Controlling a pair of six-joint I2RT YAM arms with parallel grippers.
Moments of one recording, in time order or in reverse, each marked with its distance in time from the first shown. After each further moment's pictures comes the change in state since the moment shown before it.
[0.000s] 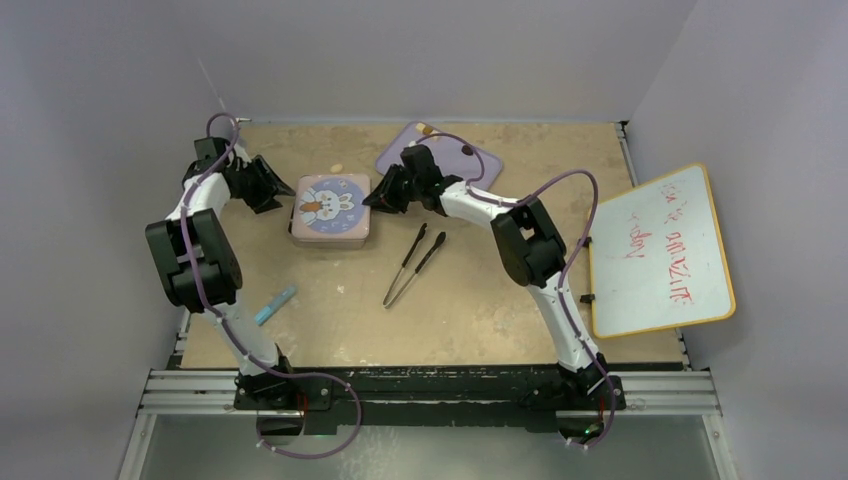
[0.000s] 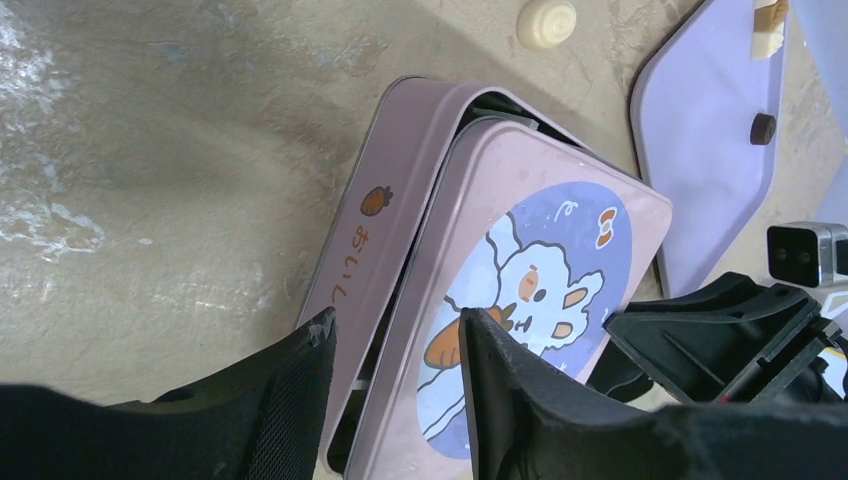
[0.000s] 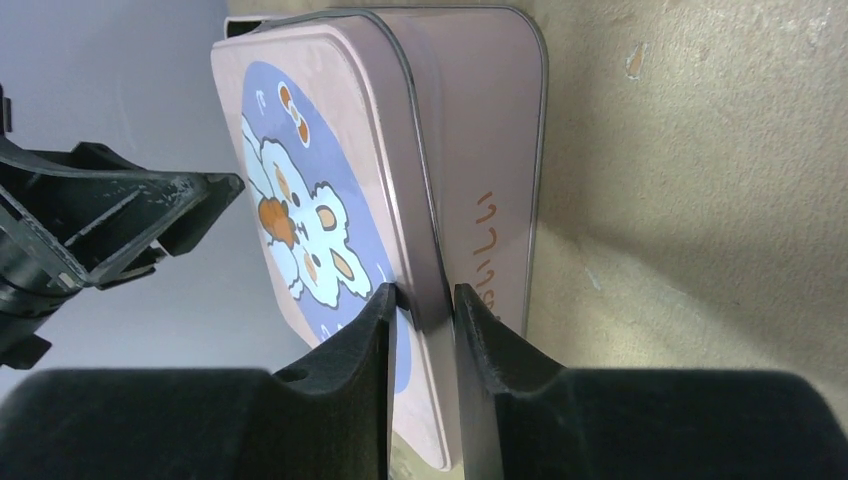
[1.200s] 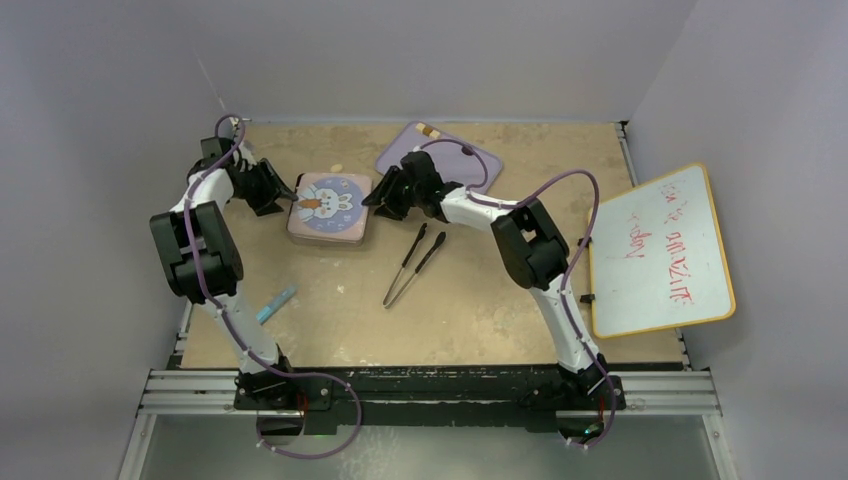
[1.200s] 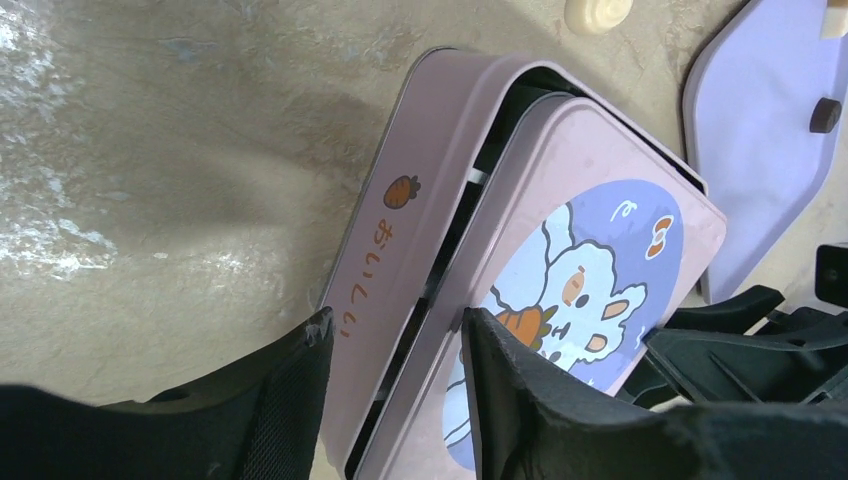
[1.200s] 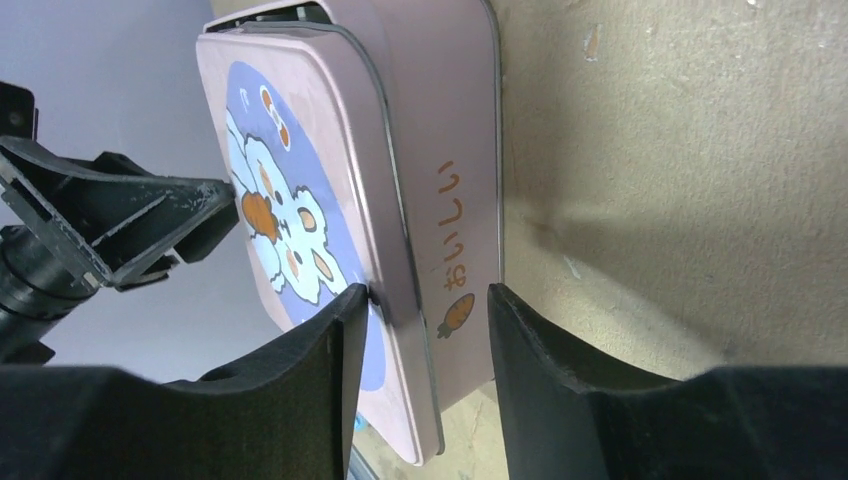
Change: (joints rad) left arm -0.014 0.072 0.053 -0.060 -0.022 0.048; right arm 0.010 -0.037 -0.103 0.085 0.079 0.075
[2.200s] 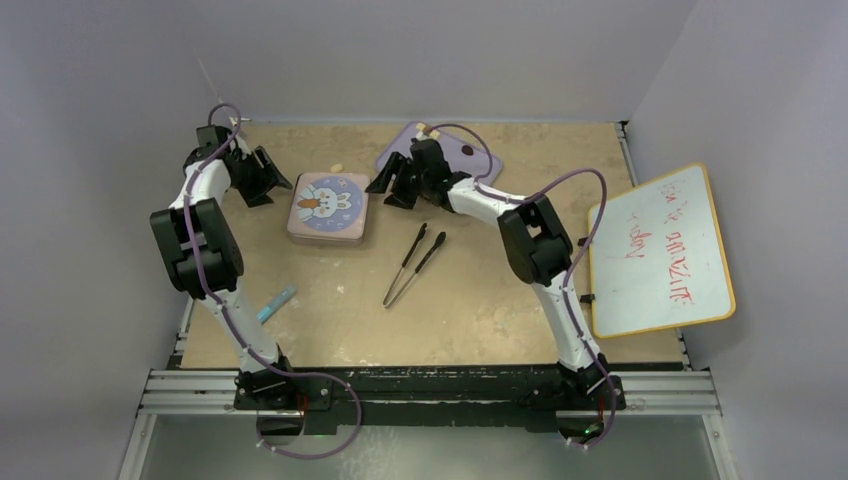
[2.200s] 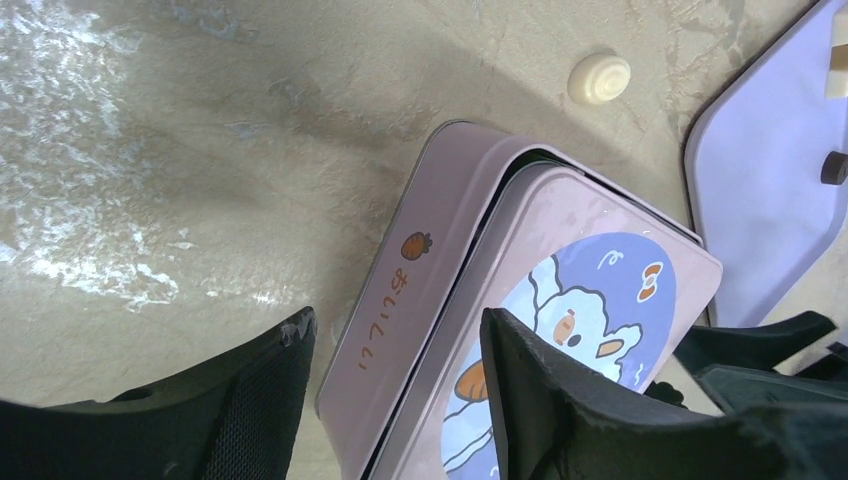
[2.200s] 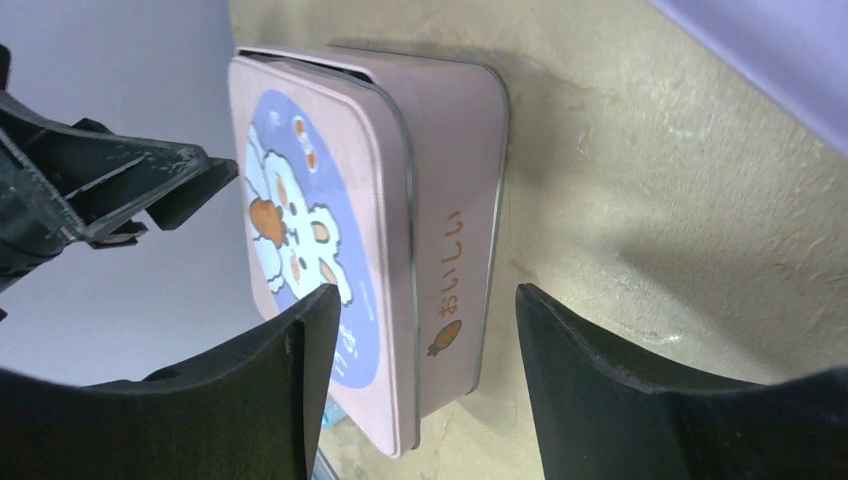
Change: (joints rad) left arm -0.002 0.048 0.123 -0.037 -0.076 0.000; right arm -0.047 0.020 0.065 -0.020 -0.057 -0.140
